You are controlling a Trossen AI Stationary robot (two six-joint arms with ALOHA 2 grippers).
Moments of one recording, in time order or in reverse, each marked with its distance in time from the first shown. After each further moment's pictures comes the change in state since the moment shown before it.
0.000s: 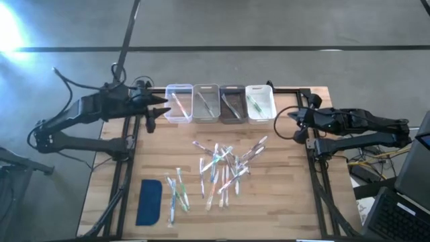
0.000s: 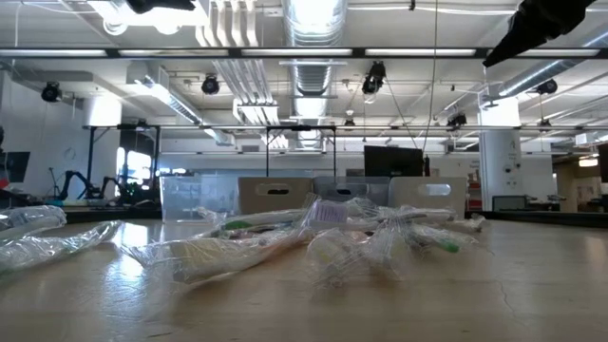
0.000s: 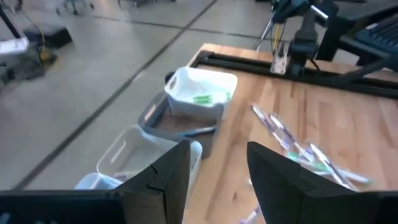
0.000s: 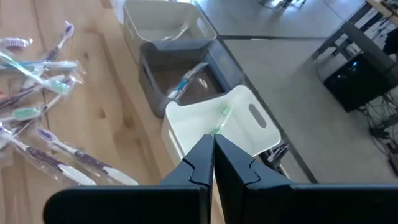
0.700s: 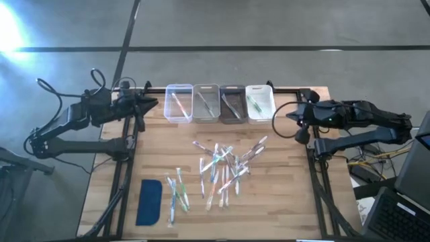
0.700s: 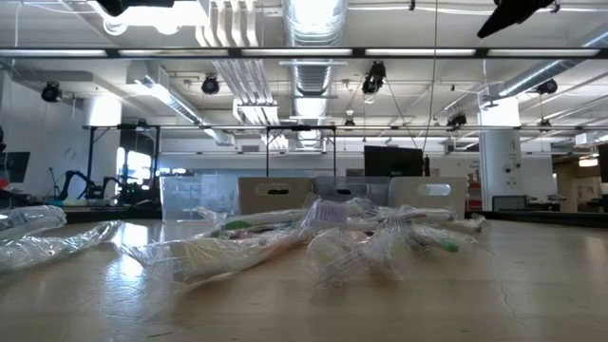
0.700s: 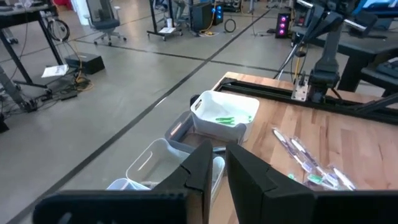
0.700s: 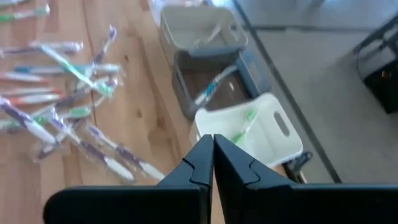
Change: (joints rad) left arm 0.006 -0.109 -0.158 0.101 -0.096 0.022; right arm 0.003 0.157 0.240 -0.124 -0.141 0.003
